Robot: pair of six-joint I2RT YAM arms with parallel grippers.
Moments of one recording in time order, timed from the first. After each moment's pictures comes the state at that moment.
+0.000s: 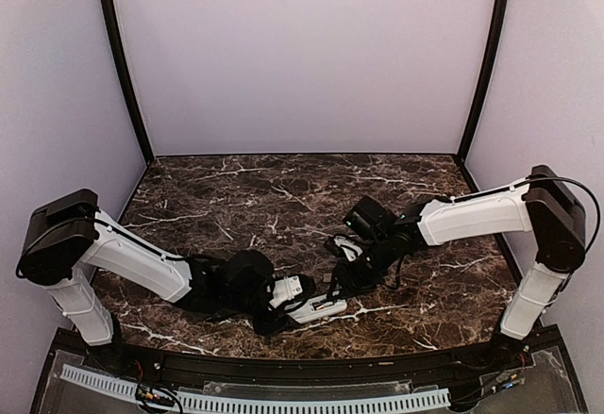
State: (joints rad) left arm -1.13 1.69 0.69 0.17 0.13 0.12; right arm 0.91 1.71 1.00 -0.46 -0.46 0.53
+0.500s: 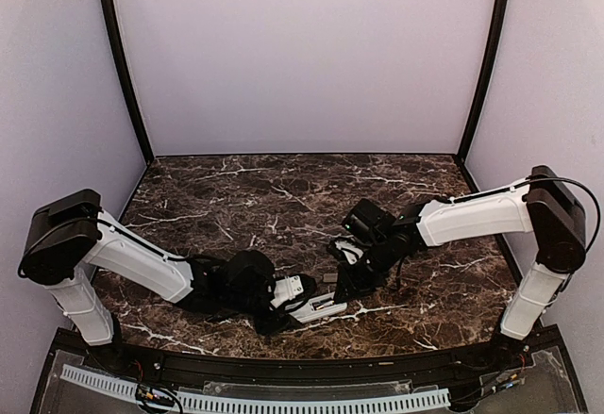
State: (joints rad) left arm -1.13 1.71 0.69 0.20 0.13 0.12; right arm 0.93 1.71 1.01 -0.52 -0.42 0.54
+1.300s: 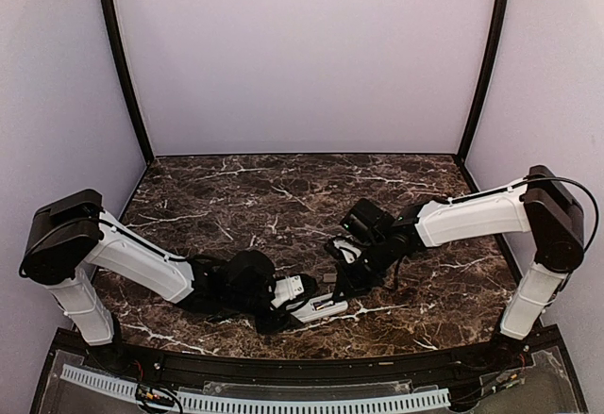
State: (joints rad) left arm -1.13 1.72 0.69 0.22 0.13 0.12; right arm 0.93 1.72 1.01 -0.47 -0.43 0.56
